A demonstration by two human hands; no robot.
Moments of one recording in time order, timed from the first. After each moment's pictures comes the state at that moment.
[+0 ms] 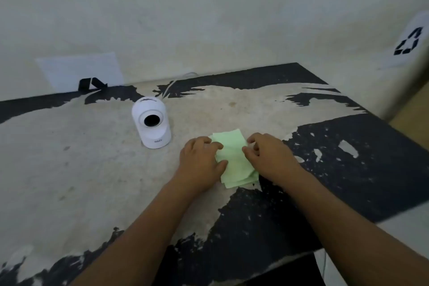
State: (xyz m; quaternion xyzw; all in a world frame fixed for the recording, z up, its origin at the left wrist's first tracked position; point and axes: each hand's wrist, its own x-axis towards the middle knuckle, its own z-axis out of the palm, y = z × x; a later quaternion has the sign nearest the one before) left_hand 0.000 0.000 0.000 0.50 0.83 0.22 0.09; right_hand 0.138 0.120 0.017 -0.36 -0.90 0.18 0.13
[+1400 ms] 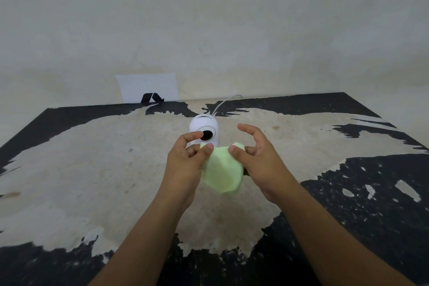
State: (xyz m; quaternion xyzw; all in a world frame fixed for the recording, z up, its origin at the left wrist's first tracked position) left_hand -0.032 -0.095 0.073 0.17 0.63 0.73 0.21; right_hand 0.065 0.026 0.076 -0.20 -0.69 0.66 0.22
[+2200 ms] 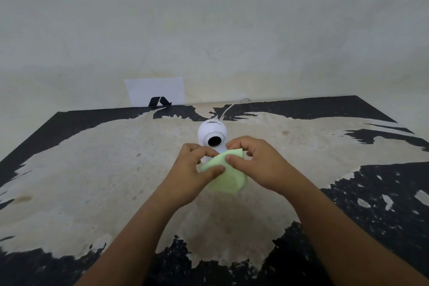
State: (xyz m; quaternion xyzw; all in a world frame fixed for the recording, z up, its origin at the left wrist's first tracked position) left_hand -0.060 -0.111 0.071 0.37 0.79 0.47 0.15; right_hand 0.040 0.041 0.083 -0.15 -0.86 0.46 0.18
